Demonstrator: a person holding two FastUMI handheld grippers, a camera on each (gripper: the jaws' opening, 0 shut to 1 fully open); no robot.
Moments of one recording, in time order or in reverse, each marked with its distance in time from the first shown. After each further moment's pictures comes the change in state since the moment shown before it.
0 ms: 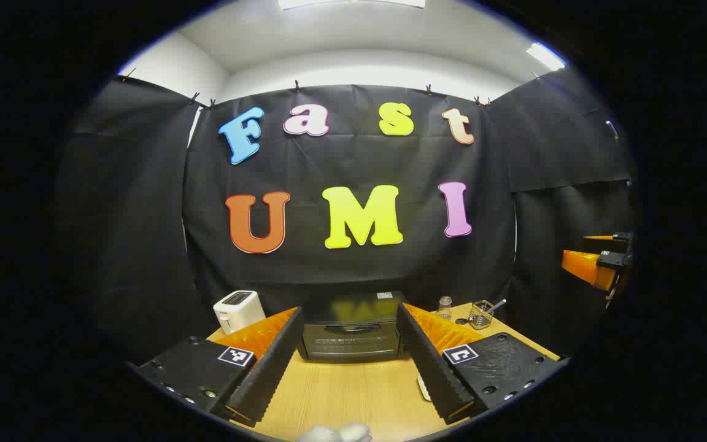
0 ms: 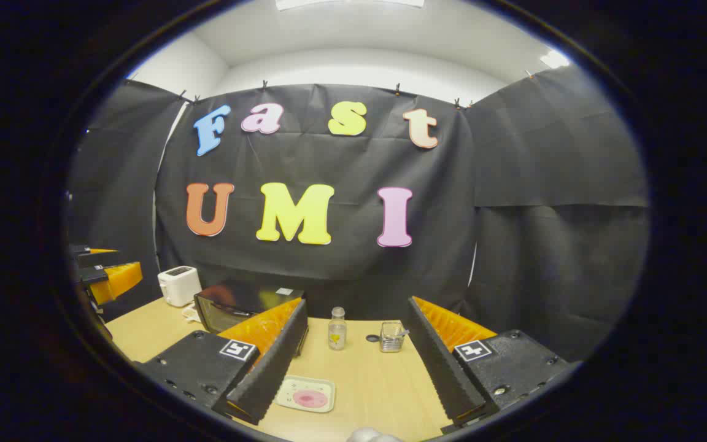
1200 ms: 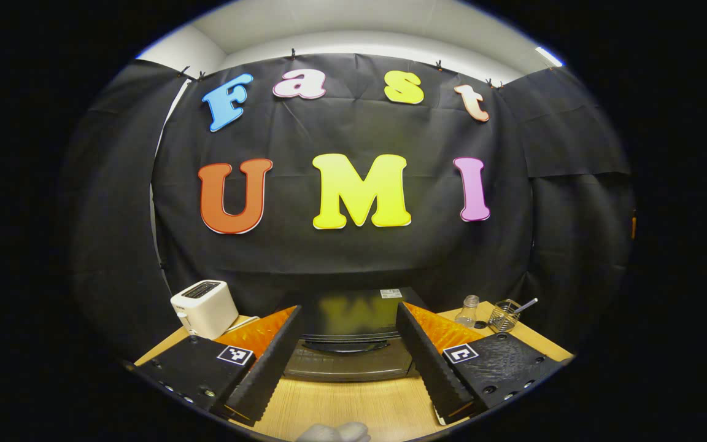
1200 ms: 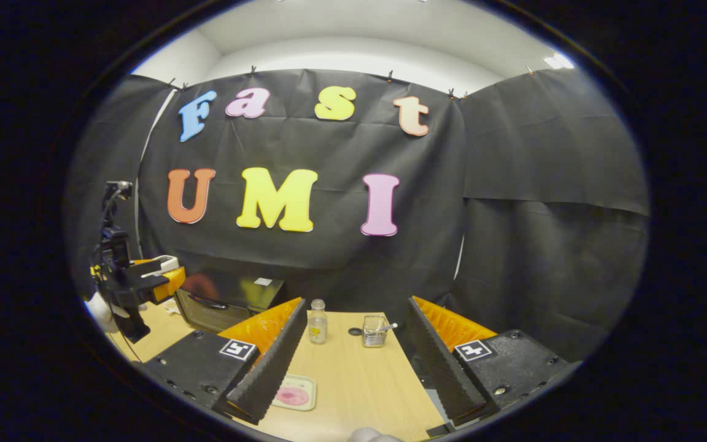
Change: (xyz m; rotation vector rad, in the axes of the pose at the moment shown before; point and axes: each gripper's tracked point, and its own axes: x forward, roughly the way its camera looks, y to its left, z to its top) left arm 0.204 -0.007 -0.084 -0.033 0.075 -0.028; right arm 0.024 -0.033 -0.003 -0.018 0.069 -0.091
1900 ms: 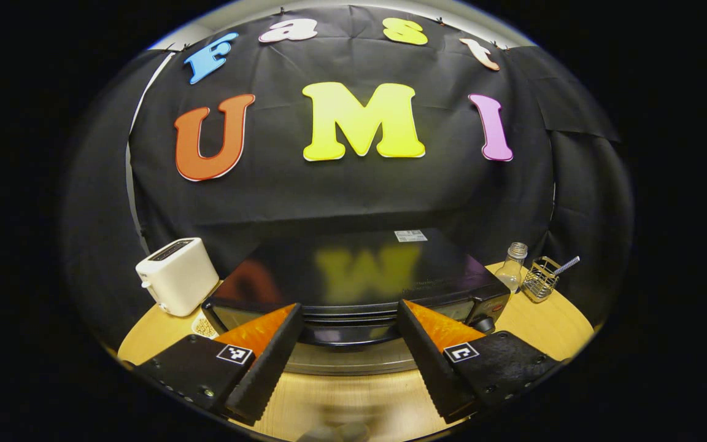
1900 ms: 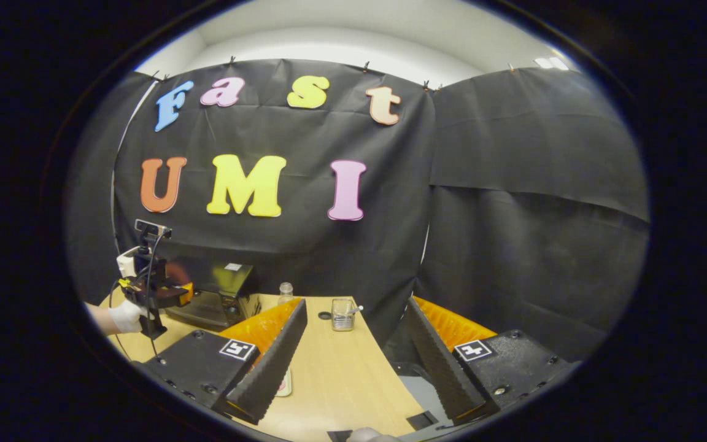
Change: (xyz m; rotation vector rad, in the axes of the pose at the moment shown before) left arm 0.092 -0.001 -0.108 0.007 0.213 0.002; right arm -0.028 -0.033 -0.016 0.005 0.068 -0.128
